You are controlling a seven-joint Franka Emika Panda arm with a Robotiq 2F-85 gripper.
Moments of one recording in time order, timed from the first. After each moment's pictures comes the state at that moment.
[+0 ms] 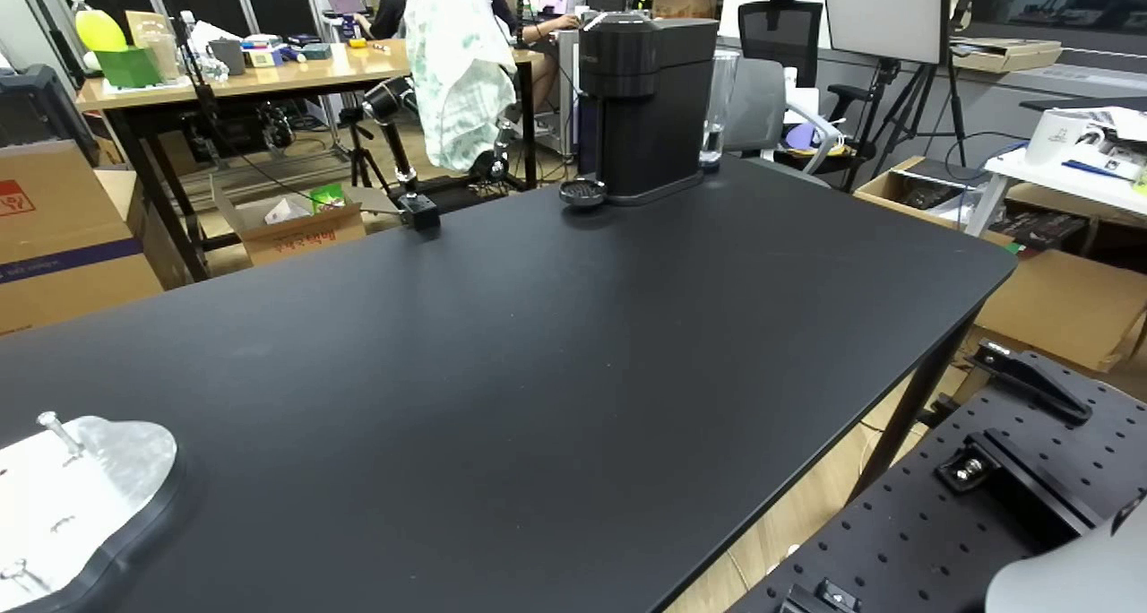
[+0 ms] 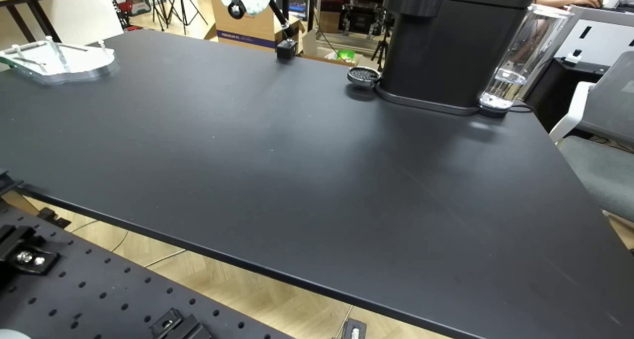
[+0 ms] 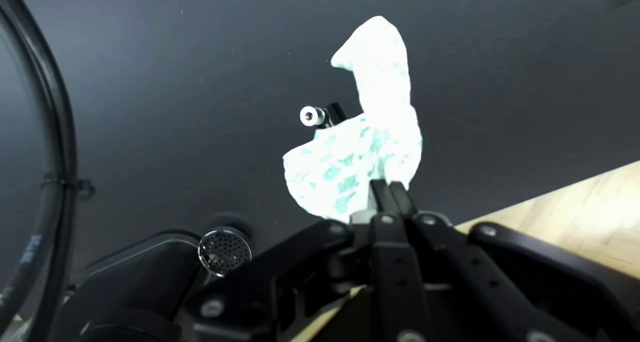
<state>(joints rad) 0.13 0.15 0.11 -1.60 -0.03 1.75 0.58</state>
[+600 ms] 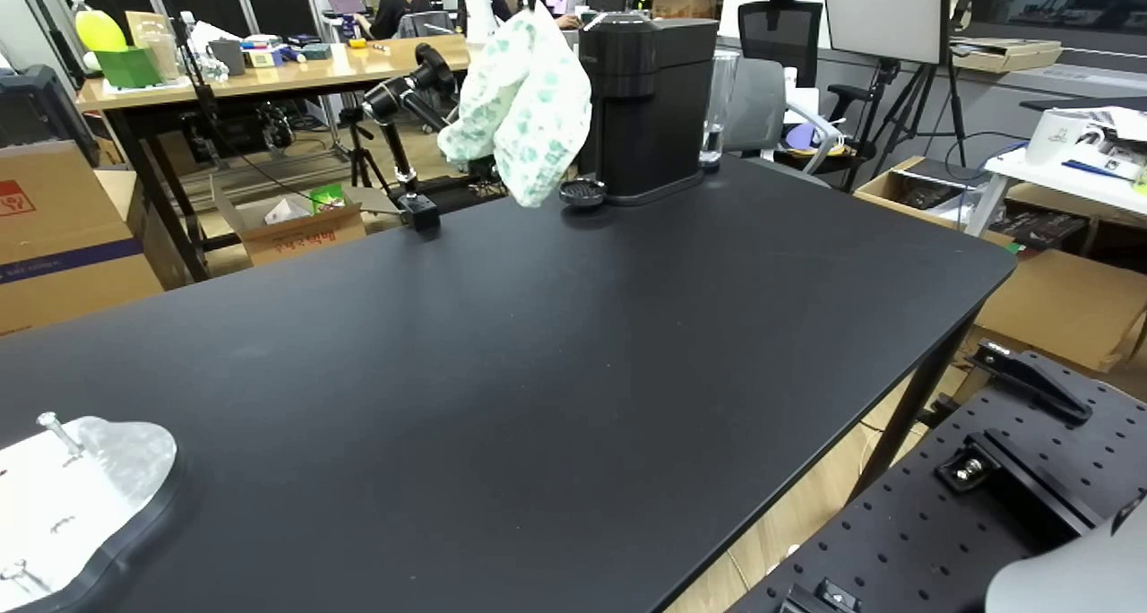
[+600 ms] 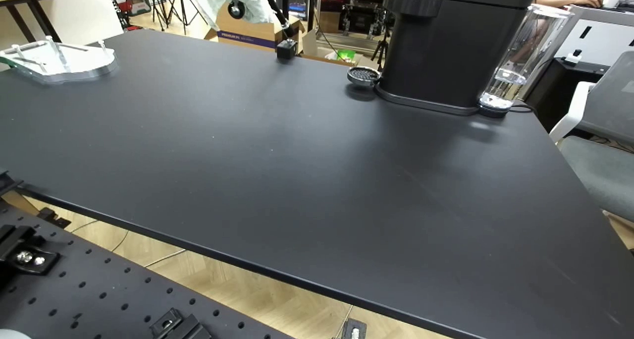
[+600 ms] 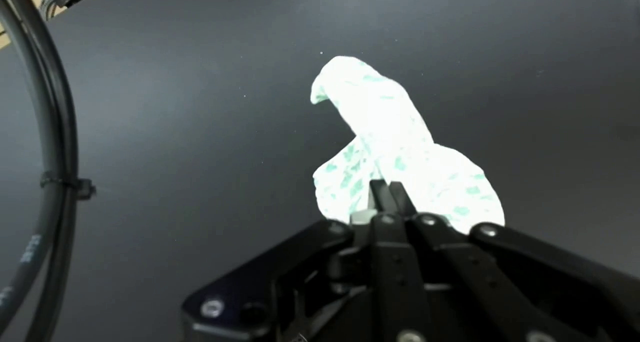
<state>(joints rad) 0.08 0.08 0.05 -1.81 0.03 1.73 0.51</state>
